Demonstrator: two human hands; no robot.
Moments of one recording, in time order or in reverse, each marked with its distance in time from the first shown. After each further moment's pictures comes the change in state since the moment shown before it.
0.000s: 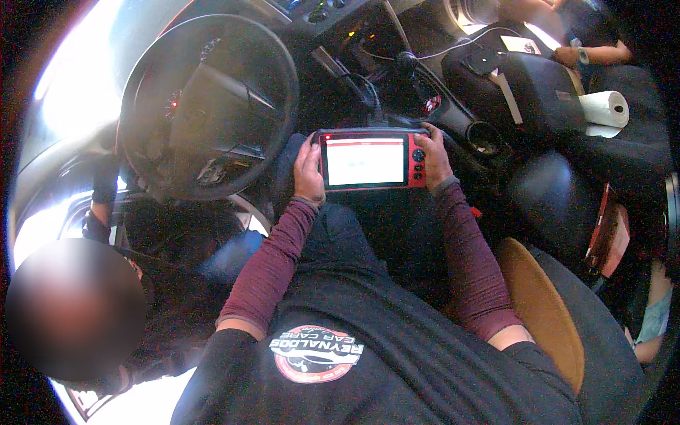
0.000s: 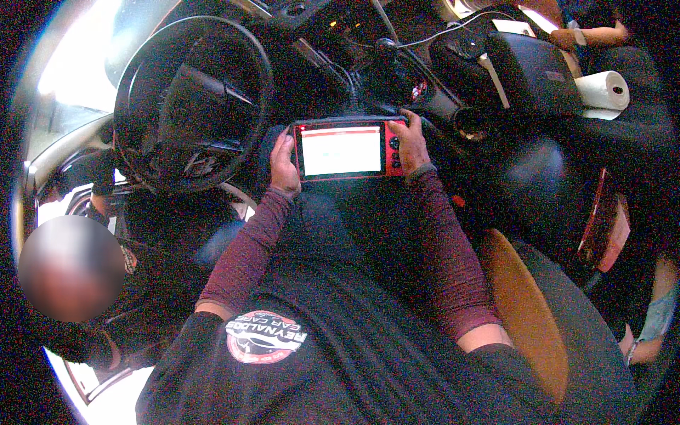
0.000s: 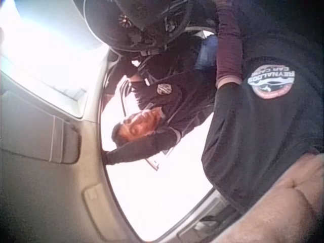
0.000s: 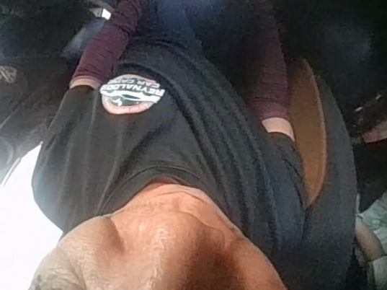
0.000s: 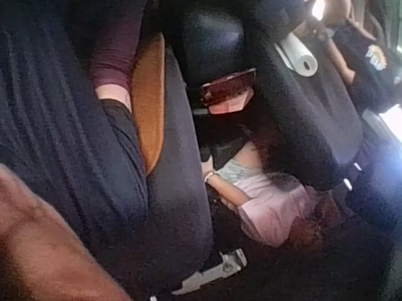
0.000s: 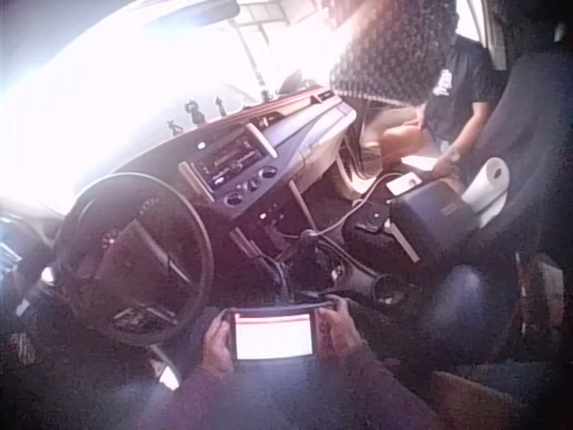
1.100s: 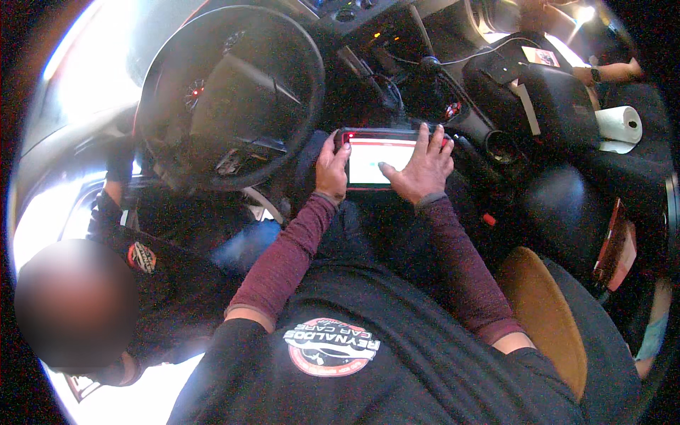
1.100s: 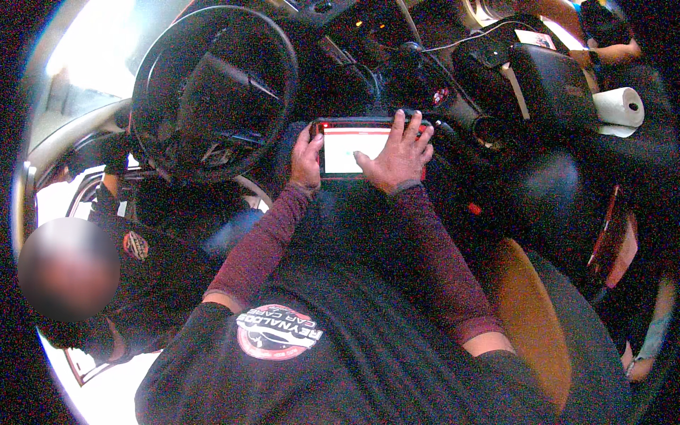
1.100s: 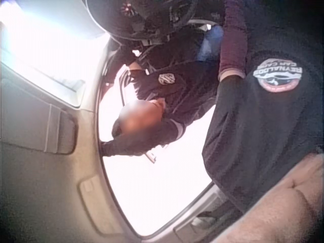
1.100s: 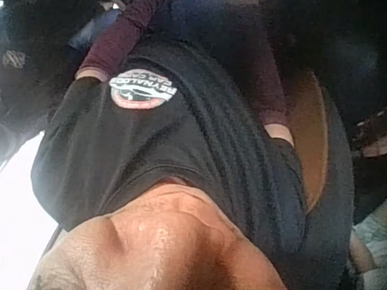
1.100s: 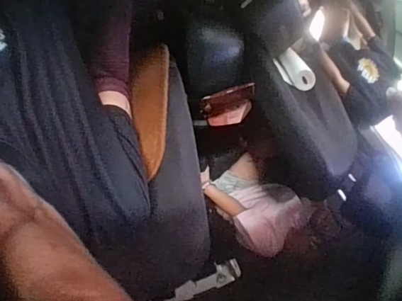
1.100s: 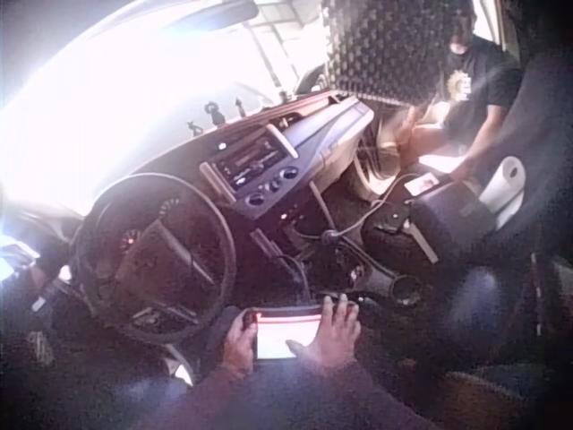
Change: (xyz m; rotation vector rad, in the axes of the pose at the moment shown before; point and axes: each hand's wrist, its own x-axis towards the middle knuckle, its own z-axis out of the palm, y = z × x) left_hand -0.001 0.013 0.005 0.214 -0.036 0.068; right_hand -0.075 -0.046 0.080 -1.265 0.150 -0.344
